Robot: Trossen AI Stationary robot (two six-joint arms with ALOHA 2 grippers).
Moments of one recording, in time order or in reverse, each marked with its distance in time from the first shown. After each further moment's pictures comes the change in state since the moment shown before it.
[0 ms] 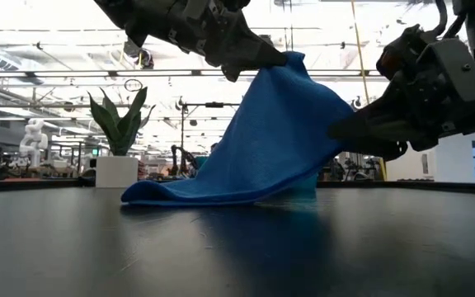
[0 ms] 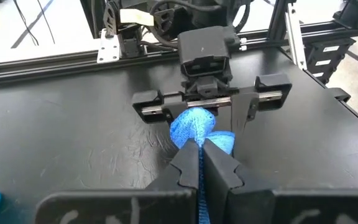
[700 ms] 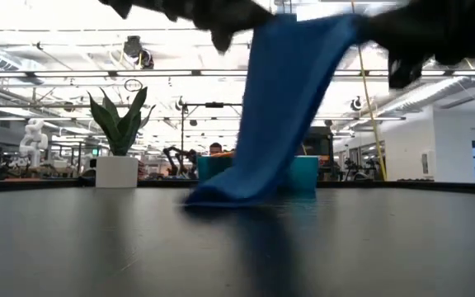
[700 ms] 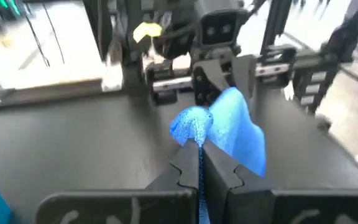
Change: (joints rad) left arm -0.063 -0.100 0.000 -0.027 -0.072 -0.041; right arm 0.141 -0.109 -0.012 0.315 0.050 -0.352
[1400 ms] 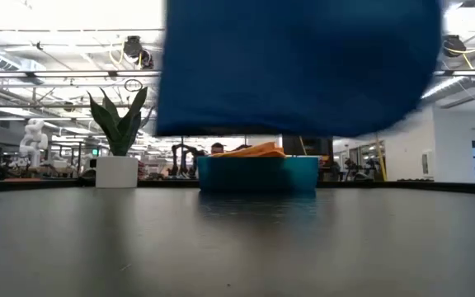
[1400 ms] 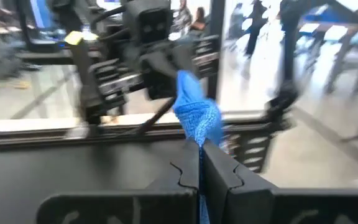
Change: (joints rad) left arm -0.538 -0.142 0.001 0.080 -0.564 -0.139; right arm 0.033 -0.379 0.482 -0.953 -0.435 0.138
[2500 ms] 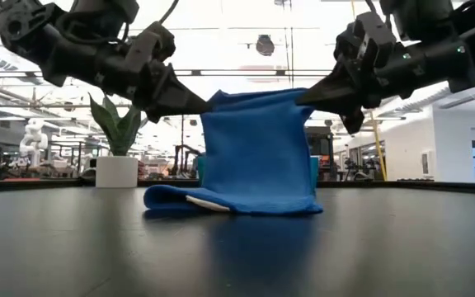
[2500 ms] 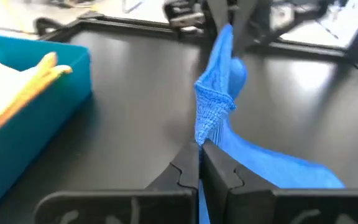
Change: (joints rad) left arm 0.561 0.029 -0.549 0.340 0.299 -0.085; right arm -0.536 0.069 -0.444 0.228 -0.052 0.287
